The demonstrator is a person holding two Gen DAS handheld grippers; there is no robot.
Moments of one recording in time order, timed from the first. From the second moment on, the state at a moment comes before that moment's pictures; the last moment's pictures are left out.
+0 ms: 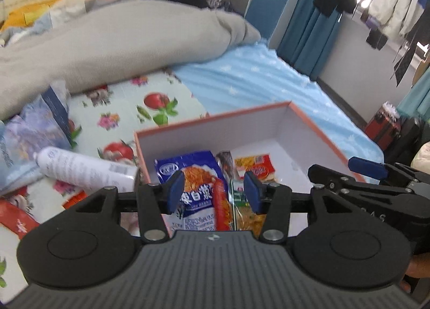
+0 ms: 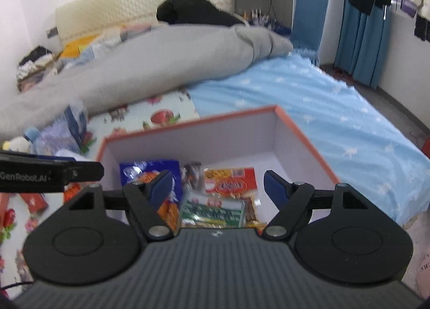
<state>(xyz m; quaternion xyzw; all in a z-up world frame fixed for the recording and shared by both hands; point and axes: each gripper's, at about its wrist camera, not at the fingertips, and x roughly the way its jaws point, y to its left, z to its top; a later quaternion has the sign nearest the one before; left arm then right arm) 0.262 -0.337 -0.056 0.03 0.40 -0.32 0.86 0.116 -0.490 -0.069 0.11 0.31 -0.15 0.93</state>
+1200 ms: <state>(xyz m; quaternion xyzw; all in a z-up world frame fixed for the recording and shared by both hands) 0.172 -0.143 0.007 -0.02 0.33 -0.21 0.92 0.063 -0.358 -0.007 0.10 0.23 -0.04 0.97</state>
